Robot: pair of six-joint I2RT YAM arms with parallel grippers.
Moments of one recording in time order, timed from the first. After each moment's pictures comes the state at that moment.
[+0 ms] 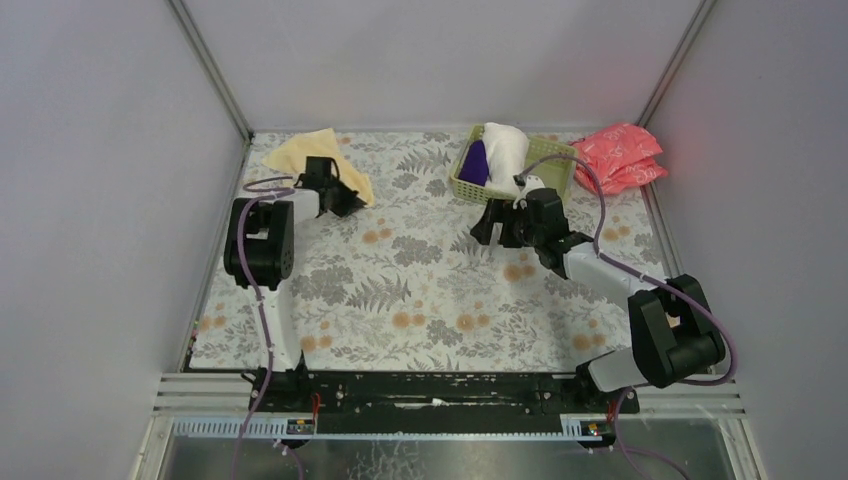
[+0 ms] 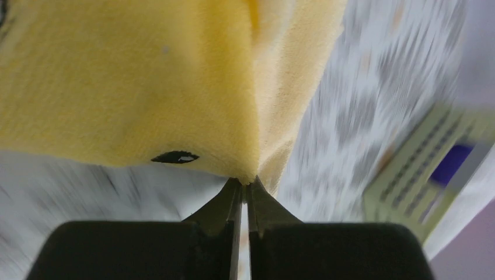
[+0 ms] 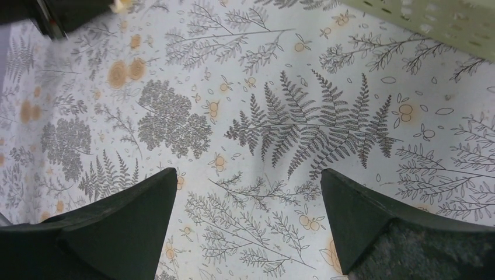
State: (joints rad) left arm 0.02 2.14 1.36 -0.04 0.23 -1.00; right arm 0.38 1.47 0.77 0.09 -0.20 0.46
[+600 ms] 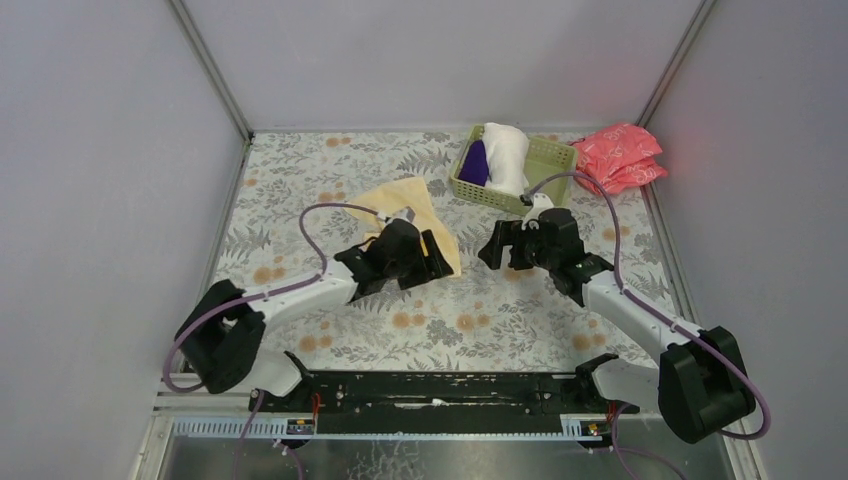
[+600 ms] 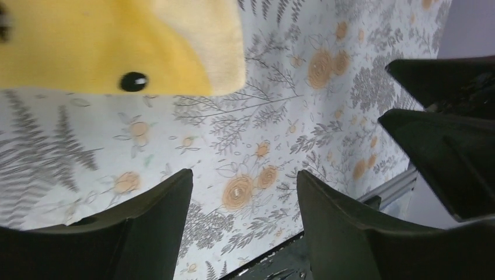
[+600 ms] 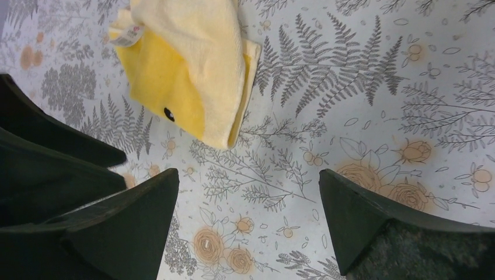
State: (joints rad) left arm -0.78 1.47 0.83 -0.10 0.07 -1.01; right arm 0.41 1.17 0.63 -0.05 -0.21 0.40
